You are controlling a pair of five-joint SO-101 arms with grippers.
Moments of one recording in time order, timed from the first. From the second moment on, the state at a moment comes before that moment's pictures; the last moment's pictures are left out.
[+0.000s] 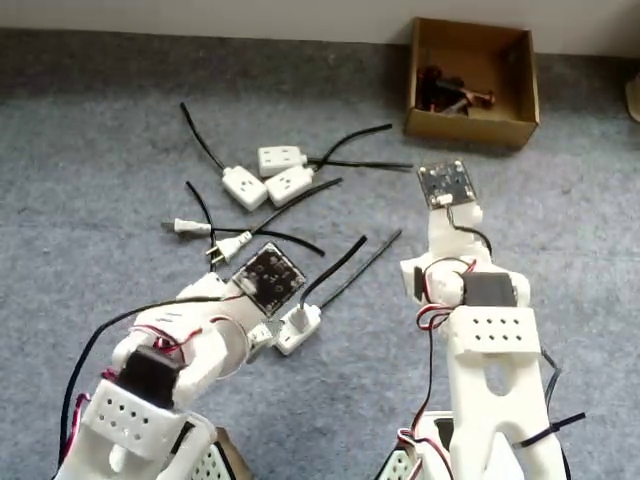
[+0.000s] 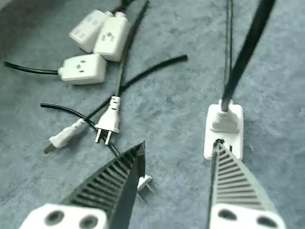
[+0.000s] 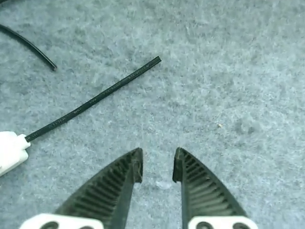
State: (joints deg) left arm 19.9 -72.7 66.2 68.0 -19.6; right arm -6.5 -42.5 49.7 59.0 15.1
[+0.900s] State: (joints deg) left arm 23.2 -42.9 67.1 46.8 -16.1; right arm -6.5 -42.5 50.0 58.2 15.1
